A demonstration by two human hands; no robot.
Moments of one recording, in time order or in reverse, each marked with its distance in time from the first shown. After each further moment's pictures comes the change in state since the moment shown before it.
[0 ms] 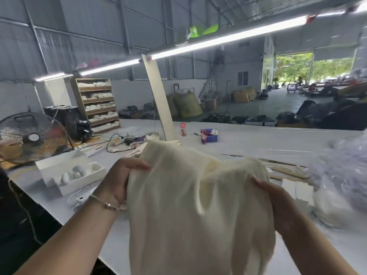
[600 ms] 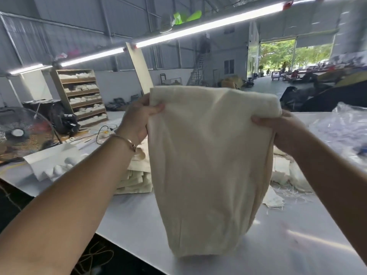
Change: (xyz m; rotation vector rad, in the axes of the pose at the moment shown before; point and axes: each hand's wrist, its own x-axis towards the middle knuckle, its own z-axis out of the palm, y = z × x) left_hand 0.036 0.042 0.062 0.200 0.060 0.417; right_hand -0.039 -0.096 0.016 -0.320 0.295 -0.455
